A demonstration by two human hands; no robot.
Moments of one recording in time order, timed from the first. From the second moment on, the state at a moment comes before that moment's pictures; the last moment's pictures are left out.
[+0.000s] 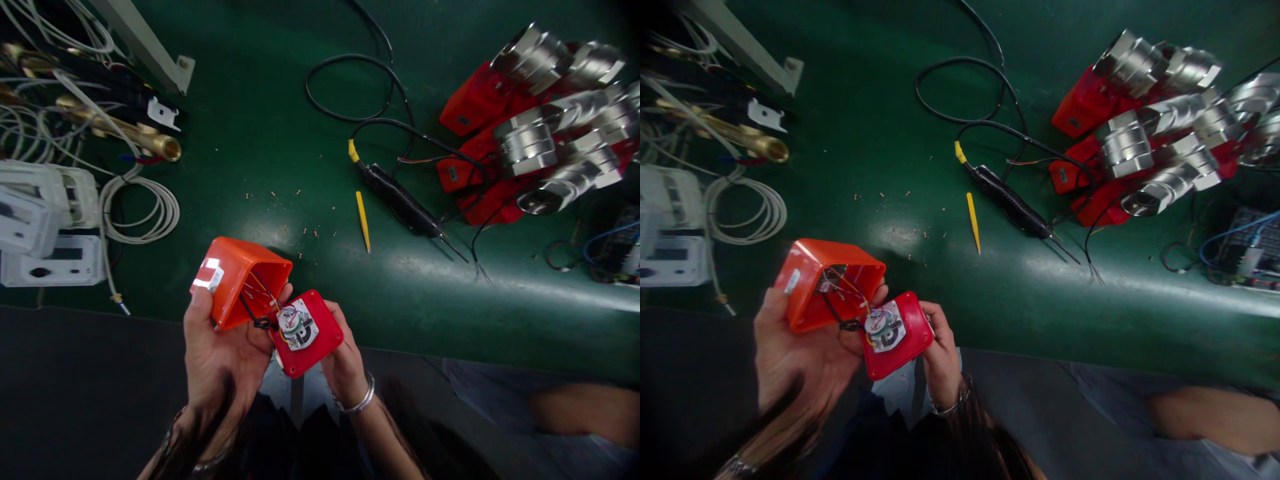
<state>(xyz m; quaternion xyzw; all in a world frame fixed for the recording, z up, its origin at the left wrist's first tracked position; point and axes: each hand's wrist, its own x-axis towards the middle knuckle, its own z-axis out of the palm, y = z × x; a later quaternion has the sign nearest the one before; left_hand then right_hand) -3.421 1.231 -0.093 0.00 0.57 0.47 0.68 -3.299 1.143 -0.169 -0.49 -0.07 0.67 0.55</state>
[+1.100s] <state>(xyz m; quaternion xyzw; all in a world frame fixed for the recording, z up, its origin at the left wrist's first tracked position) -3.411 1.216 -0.091 -0.01 0.51 0.51 0.69 -3.291 1.127 -0.183 -0.46 -0.06 0.67 0.58</state>
